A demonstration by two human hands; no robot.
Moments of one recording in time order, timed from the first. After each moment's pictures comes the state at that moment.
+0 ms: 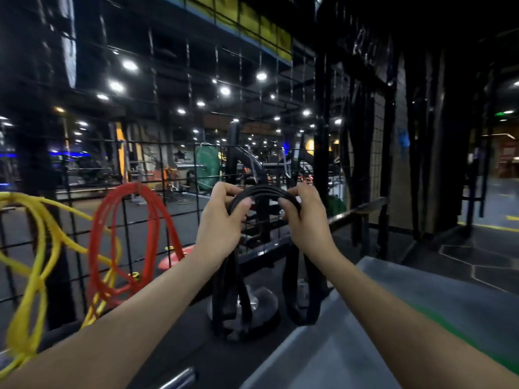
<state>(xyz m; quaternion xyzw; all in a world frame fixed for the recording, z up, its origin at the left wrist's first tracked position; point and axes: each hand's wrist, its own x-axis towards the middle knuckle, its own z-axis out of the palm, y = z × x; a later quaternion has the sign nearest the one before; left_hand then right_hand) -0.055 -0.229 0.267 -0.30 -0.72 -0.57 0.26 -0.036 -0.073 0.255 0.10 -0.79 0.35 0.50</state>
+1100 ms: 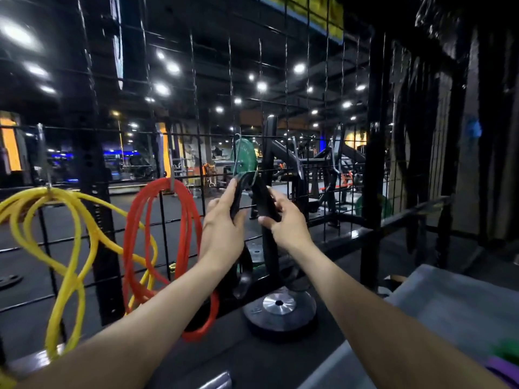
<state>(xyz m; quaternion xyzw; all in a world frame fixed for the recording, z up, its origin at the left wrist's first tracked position) -0.109 -0.275 0.251 -0.16 -0.81 -0.45 0.33 -0.143 -0.147 0.242 0.10 -0.80 0.51 0.30</state>
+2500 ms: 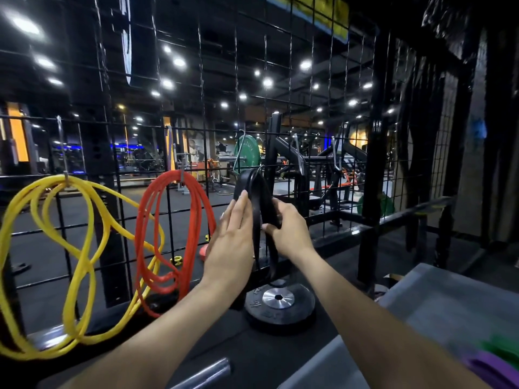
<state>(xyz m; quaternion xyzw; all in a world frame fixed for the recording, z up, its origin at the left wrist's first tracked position) -0.101 -0.274 0.209 -0.22 -0.88 -0.18 0.39 -0.133 -0.145 0.224 0.08 -0.85 0.41 0.31</state>
